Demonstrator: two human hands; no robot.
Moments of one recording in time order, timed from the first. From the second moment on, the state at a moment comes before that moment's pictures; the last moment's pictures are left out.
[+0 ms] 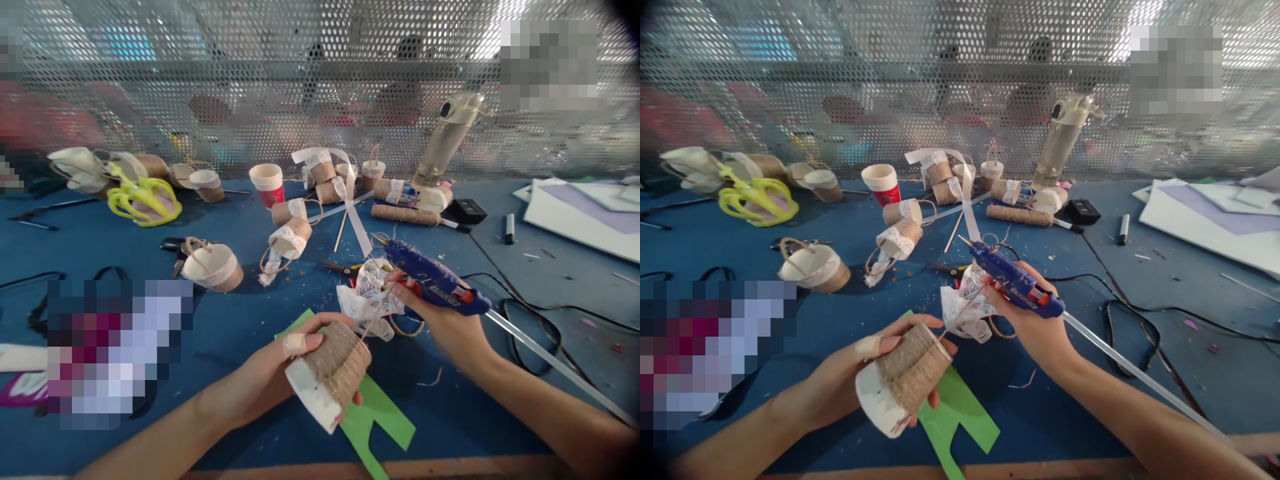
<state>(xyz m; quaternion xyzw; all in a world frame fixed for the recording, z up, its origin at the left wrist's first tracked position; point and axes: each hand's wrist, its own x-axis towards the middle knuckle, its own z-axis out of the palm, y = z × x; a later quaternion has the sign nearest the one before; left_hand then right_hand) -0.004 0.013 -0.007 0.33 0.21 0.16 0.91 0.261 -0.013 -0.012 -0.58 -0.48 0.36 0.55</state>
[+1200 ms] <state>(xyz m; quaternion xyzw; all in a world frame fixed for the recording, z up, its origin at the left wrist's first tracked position) -0.006 0.020 0.005 0.28 0.34 0.37 0.82 0.260 -0.038 -0.009 -0.43 -0.78 0.25 0.38</state>
